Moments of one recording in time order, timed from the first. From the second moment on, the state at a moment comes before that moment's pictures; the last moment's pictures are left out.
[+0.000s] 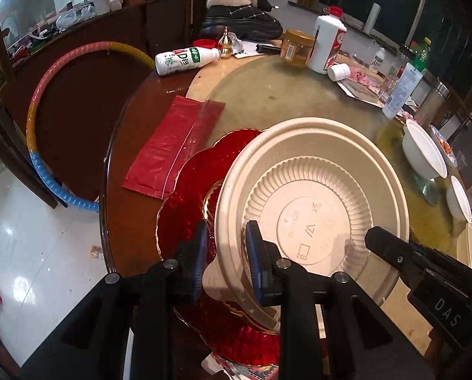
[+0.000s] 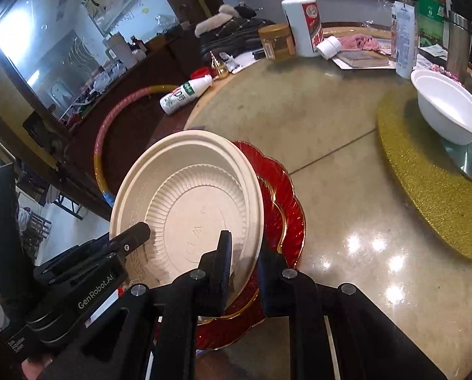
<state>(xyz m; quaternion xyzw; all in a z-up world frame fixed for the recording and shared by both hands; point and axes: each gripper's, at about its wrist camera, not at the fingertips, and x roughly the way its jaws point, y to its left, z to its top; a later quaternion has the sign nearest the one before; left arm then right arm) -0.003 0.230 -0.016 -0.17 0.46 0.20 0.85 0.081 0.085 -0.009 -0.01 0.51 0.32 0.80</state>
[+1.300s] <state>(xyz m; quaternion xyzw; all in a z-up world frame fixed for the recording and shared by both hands) 0.043 0.131 0.040 -0.14 0.41 0.12 0.89 0.125 -0.072 0.008 0.17 0.48 0.28 0.81</state>
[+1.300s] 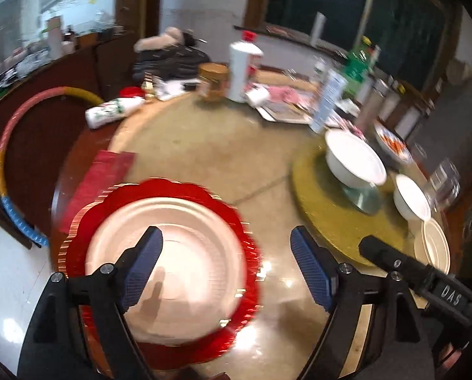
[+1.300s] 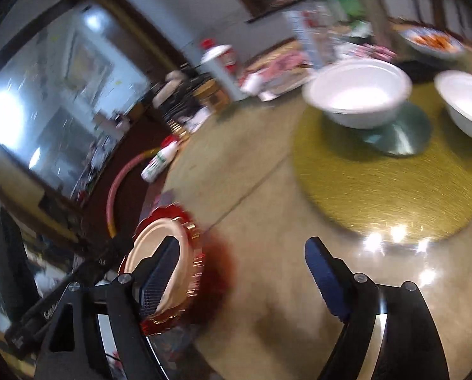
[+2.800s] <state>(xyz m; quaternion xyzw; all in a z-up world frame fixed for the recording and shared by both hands) 0.121 0.013 -0.033 -0.06 0.41 0.05 0.91 0.155 -0.174 -0.028 0.22 0.41 0.15 0.87</state>
